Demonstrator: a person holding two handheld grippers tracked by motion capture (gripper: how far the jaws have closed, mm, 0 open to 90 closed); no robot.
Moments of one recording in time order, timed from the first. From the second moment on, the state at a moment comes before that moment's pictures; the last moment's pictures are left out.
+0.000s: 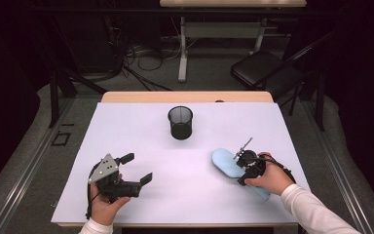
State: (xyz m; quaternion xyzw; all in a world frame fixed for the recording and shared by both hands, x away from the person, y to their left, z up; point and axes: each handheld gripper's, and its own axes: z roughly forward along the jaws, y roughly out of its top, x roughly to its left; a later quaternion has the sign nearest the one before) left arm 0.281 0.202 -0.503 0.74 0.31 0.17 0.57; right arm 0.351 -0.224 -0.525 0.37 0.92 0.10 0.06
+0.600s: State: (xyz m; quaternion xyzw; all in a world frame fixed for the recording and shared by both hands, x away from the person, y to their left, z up) left arm 0.281 0.202 -0.503 0.74 0.31 0.16 0.58; right arm 0.351 -0.220 -0.529 0.38 0.91 0.12 0.06
